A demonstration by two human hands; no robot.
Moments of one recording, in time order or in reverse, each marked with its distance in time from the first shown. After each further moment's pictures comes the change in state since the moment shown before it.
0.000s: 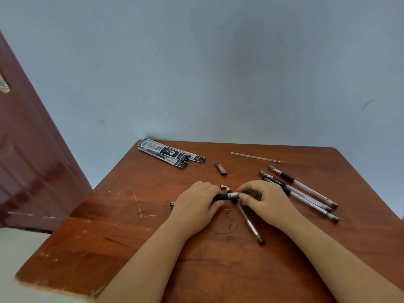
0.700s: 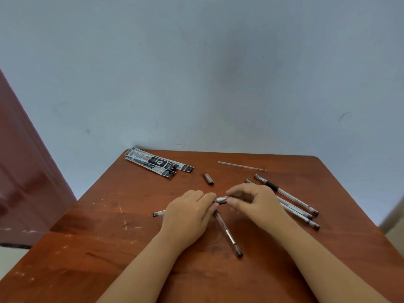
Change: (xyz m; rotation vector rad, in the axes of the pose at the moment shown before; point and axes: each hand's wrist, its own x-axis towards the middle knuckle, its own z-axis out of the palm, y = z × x) left_hand 0.002 0.009 0.006 0.142 0.298 0.107; right_hand -0.004 -0.005 -0.013 0.271 0.052 0.031
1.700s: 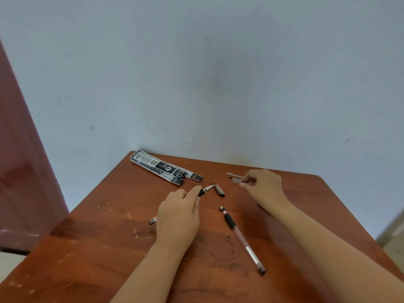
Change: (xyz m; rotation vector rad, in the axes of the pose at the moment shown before) left_hand -0.004 -0.033 -0.005 -0.130 0.095 -0.397; right_hand 0.069 -0.002 0.004 -0.603 0.171 0.154
